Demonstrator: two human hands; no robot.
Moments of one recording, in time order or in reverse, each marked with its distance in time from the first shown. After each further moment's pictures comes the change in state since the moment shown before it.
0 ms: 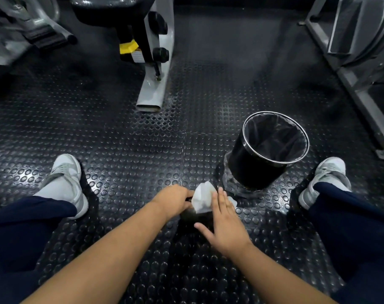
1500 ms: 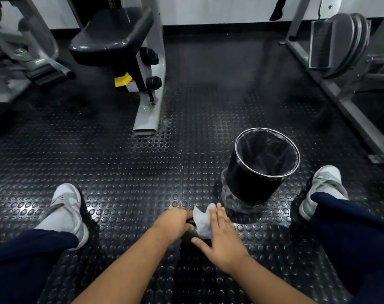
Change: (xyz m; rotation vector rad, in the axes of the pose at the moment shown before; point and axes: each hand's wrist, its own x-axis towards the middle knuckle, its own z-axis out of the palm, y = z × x) left_hand 0.004 0.007 0.000 0.011 -0.018 -0.074; right_hand 0.011 -0.008 -0.007 0.068 -0.033 0.048
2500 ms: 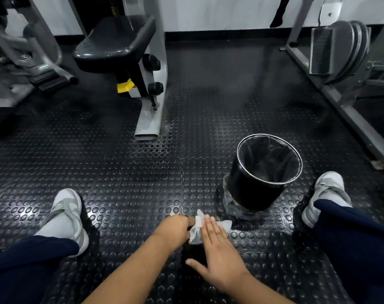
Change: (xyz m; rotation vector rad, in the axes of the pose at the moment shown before) left_hand 0.001 -0.009 0.006 -0.002 0.034 0.034; right_hand -0.011 -0.020 0.001 -0.093 -0.012 -0.151
